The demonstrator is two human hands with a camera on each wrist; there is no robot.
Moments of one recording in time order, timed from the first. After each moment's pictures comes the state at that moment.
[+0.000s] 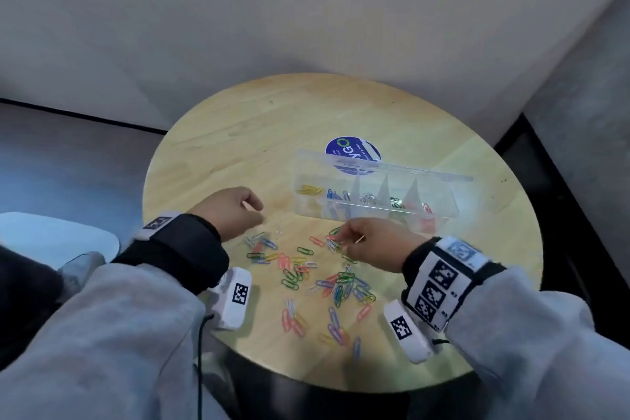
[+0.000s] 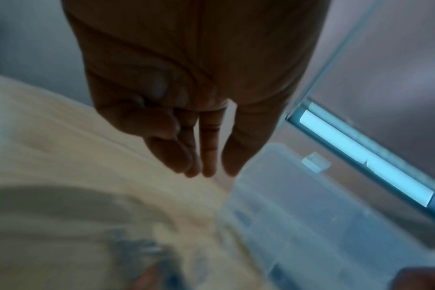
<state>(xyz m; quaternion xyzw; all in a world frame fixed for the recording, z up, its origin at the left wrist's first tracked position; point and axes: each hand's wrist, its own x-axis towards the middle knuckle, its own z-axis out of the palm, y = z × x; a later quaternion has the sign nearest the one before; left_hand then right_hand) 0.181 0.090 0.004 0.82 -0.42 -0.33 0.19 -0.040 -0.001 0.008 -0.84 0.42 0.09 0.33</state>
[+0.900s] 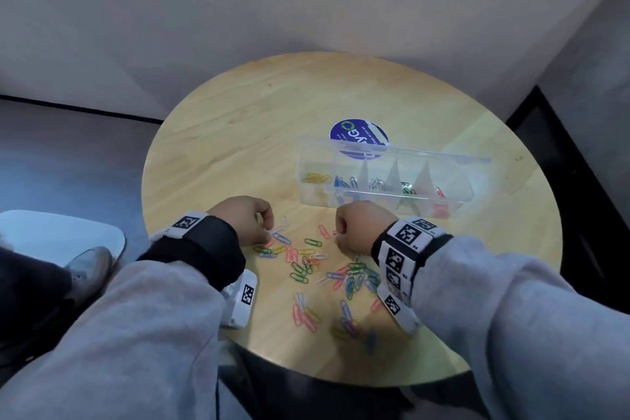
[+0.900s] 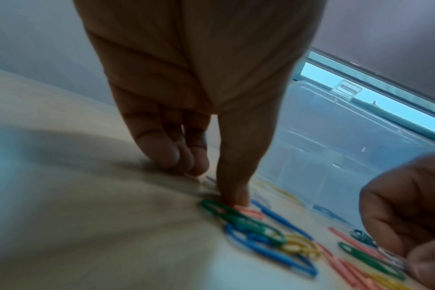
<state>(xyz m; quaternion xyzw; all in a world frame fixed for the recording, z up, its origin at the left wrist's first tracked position) 0.185 0.076 -0.032 0.81 -0.51 -0.30 0.03 0.003 -0.011 -0.018 -0.88 0.40 0.18 0.15</state>
